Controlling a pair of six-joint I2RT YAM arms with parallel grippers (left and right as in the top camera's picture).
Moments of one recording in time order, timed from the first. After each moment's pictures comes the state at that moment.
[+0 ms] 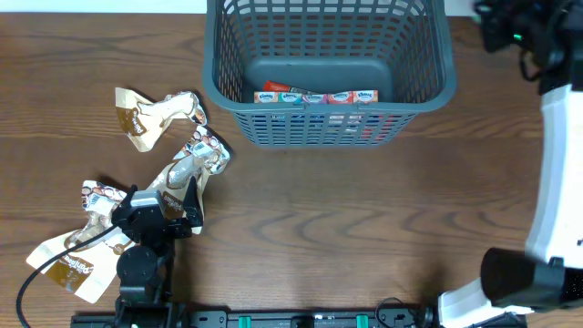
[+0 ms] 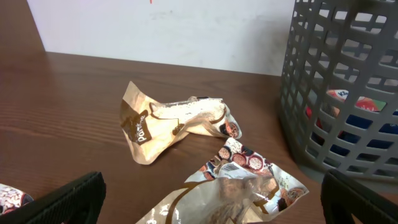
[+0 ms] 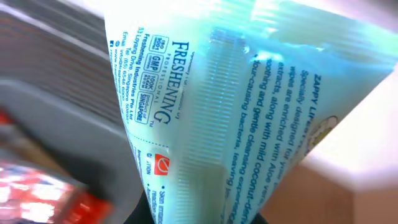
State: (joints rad) left arm -0.05 0.14 0.02 -0.03 -0.11 -0.09; right arm -0.08 1.73 2.07 -0.91 -0.25 -0.54
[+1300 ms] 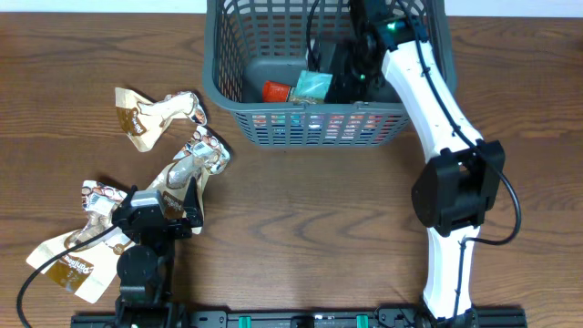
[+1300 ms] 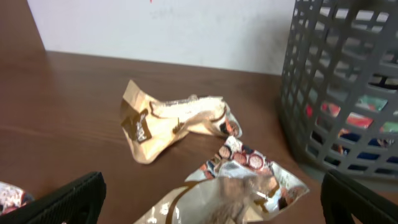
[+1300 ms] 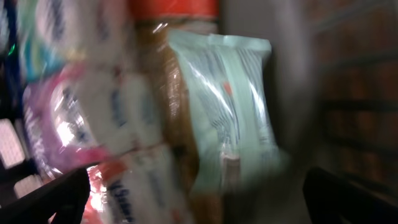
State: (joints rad) left arm -0.05 0.14 0.02 -0.06 -0.11 -0.09; right arm 0.28 2.22 2.17 -1.14 -0.23 -0.91
